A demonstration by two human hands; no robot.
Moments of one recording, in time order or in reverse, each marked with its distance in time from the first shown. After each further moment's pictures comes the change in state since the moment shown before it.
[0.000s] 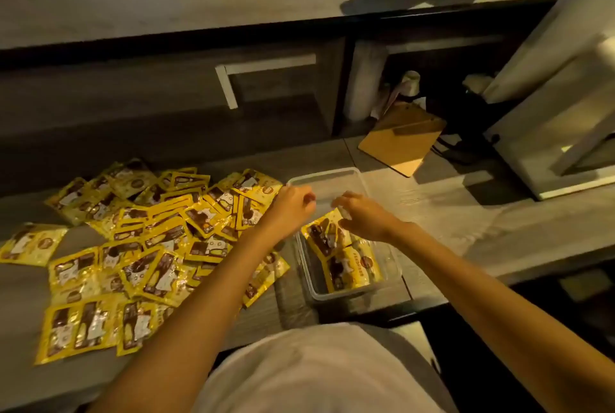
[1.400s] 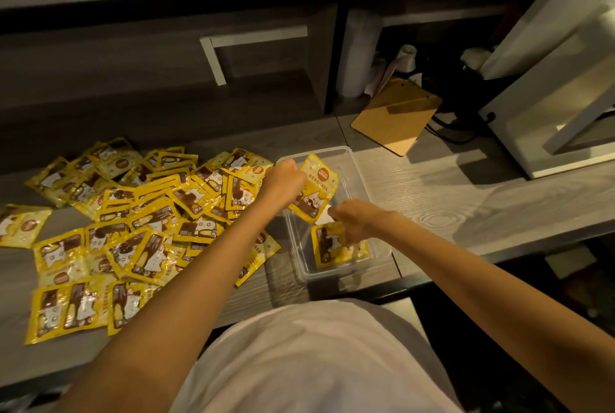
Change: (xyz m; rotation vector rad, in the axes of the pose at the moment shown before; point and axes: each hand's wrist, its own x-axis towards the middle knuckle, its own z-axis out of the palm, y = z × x) left_hand 0.005 0.017 0.000 -0.252 0.031 -0.304; right_hand -0.010 0.001 0.017 -0.299 -0.344 -0.004
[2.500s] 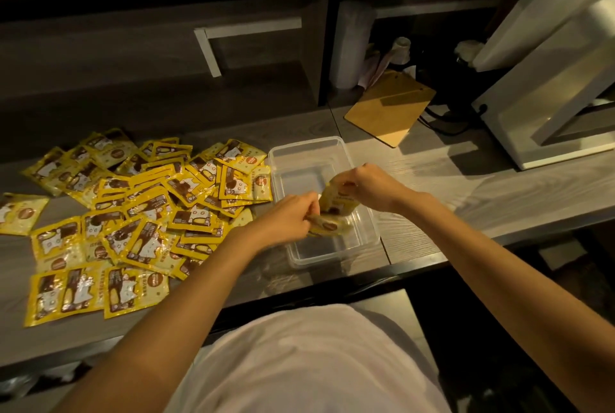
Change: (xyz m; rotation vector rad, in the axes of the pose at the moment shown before) left_hand -0.050 -0.022 0.018 0.343 -0.397 0.326; right_hand -0.039 0.024 -0.024 0.269 0.400 -0.141
